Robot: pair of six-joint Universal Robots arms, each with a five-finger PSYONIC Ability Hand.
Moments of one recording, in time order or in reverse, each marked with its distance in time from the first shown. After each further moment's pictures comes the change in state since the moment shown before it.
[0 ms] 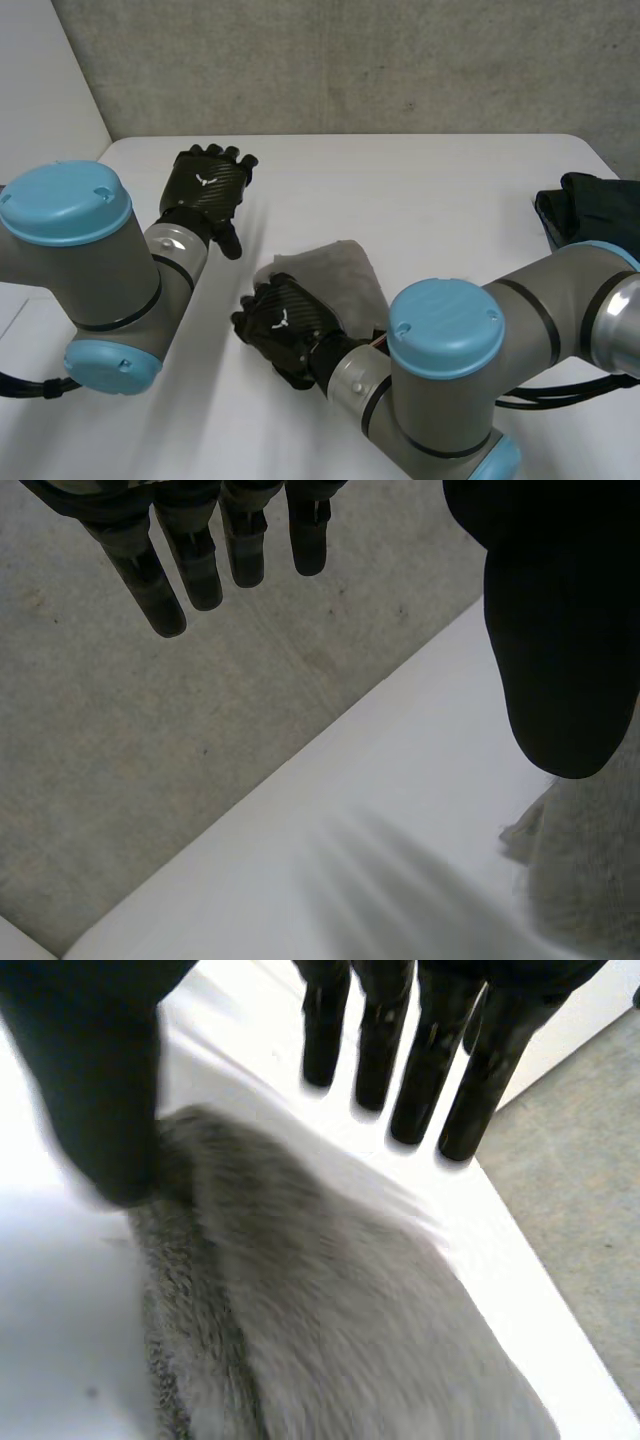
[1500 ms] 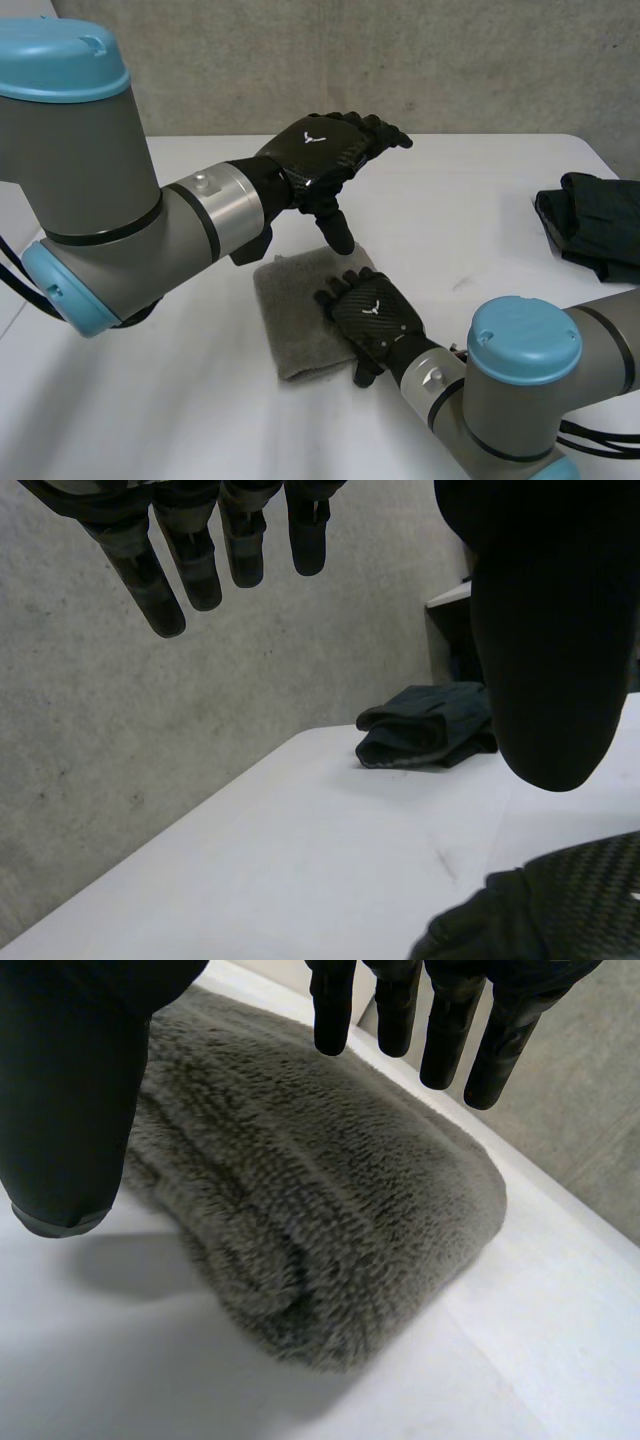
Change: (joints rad) left arm -0.080 -0.035 0.417 -0.438 0.526 -0.230; right arm -0.182 -0.062 0.265 -0.185 0.083 0.260; left_hand 0.000 0.000 0.000 0.000 0.000; right_hand -0.128 -0.218 -0.254 -0.243 -0.232
